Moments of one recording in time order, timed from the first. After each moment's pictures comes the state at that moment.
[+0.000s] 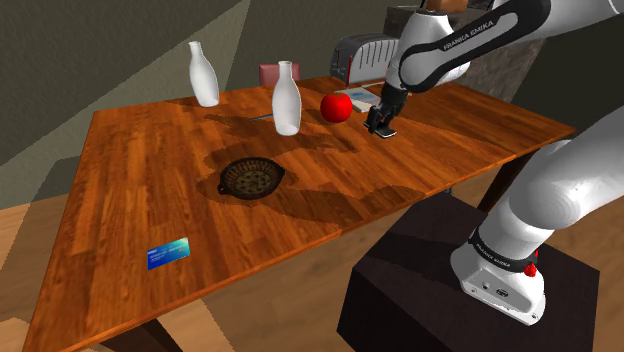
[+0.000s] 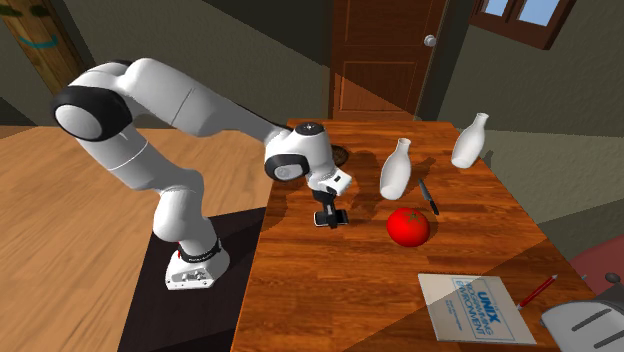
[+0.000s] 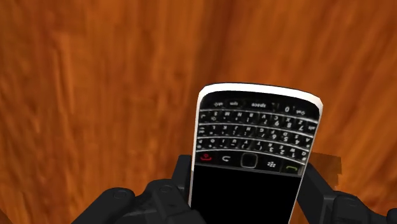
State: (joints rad) arm -0.06 -0.37 -0.14 -2.64 -0.08 2.48 0.01
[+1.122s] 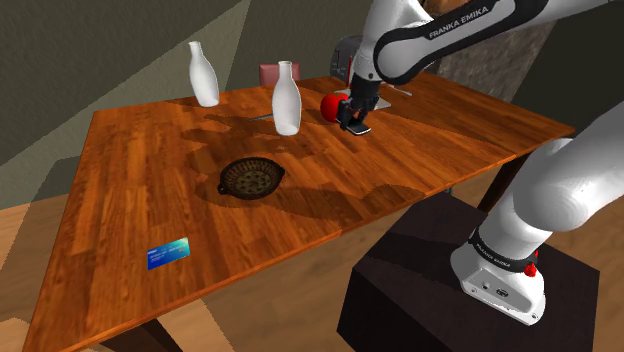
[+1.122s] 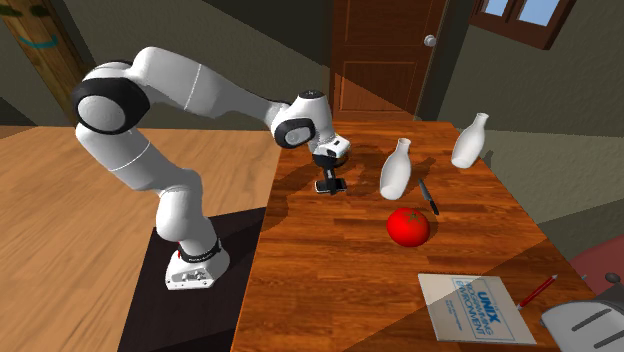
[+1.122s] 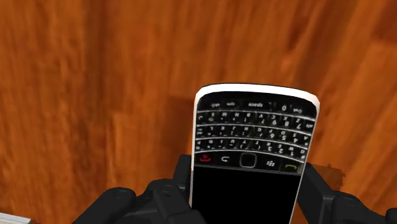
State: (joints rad) arm 0.02 -0.34 0.04 -2.50 -0.05 2.36 0.25
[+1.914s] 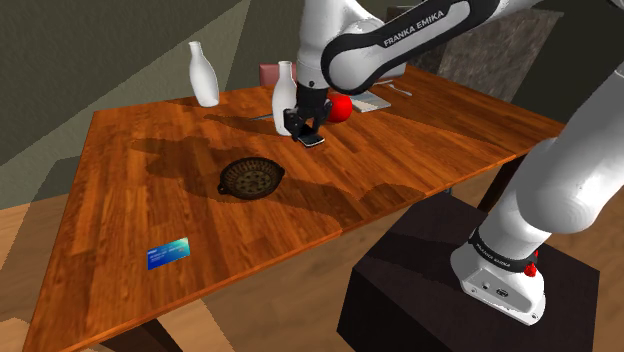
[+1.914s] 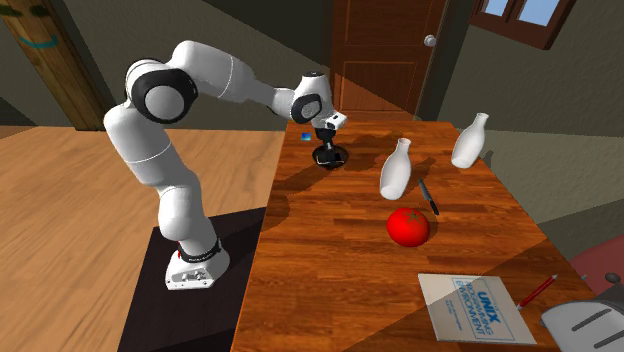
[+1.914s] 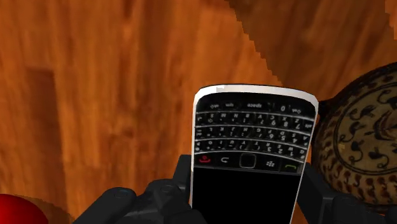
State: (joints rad) arm 0.11 -0.10 0.25 -2.23 -0.11 2.31 0.58
